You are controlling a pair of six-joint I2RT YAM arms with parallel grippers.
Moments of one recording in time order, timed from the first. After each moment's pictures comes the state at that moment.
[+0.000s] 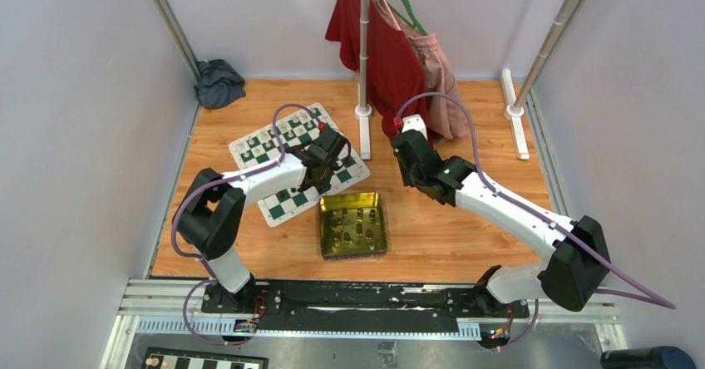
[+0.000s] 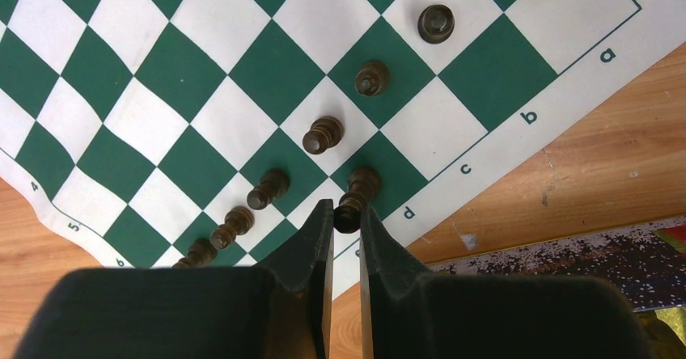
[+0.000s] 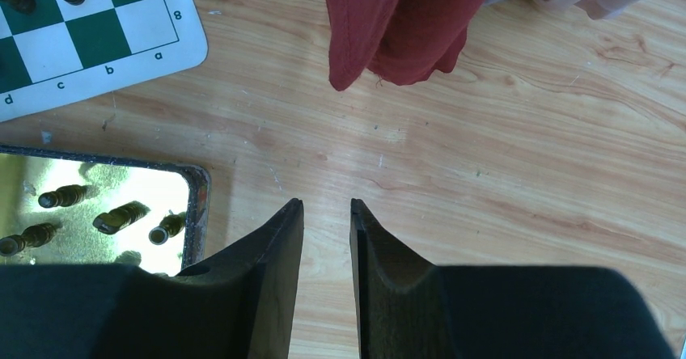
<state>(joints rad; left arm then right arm) -0.63 1.68 1.09 -0.47 -0.35 -0.27 0.76 1.32 1.07 -0.57 0.47 0.27</state>
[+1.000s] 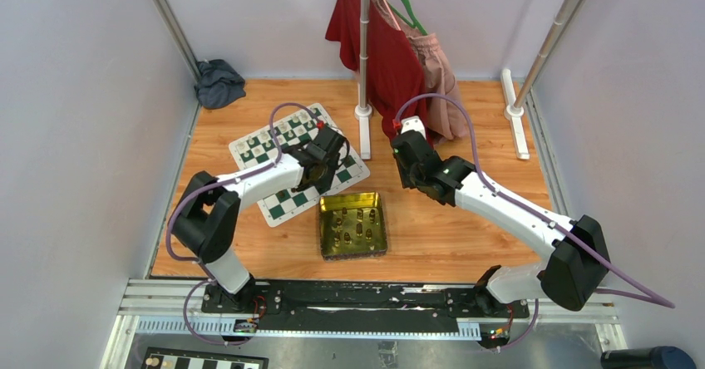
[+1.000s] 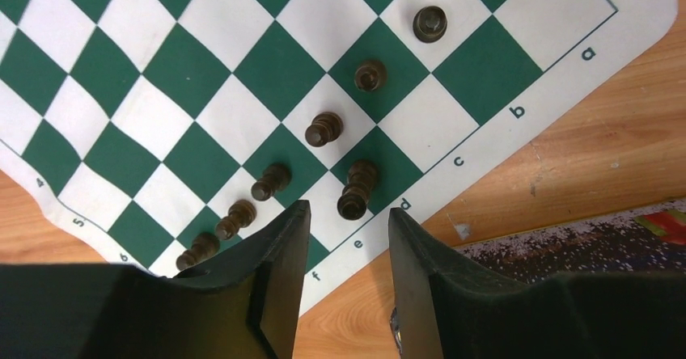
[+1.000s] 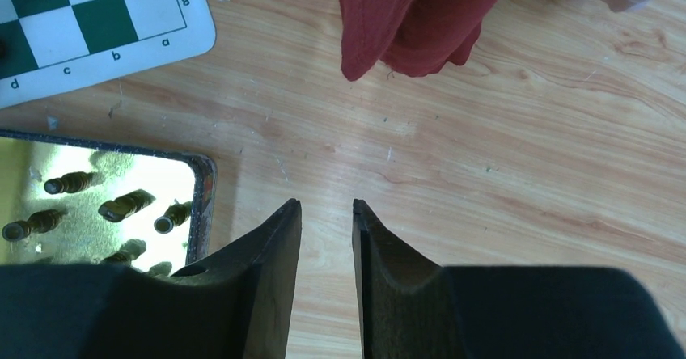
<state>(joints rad) -0.63 1.67 1.09 -0.48 -0.34 -0.27 0.76 1.33 1.07 -0.57 0.45 0.27</state>
